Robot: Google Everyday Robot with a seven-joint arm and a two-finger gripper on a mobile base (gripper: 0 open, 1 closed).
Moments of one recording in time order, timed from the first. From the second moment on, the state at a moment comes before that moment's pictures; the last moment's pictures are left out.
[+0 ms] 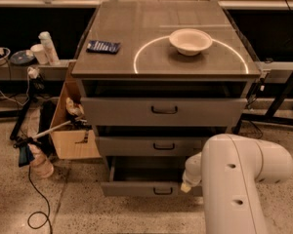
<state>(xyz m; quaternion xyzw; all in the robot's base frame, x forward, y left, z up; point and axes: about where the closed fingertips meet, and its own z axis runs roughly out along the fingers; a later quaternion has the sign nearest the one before) 0.592 -0.227 0.188 -0.48 0.88 0.00 0.07</state>
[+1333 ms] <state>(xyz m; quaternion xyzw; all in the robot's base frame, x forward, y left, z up) 0.576 -0.229 0.193 -0.47 0.88 0.01 0.07</state>
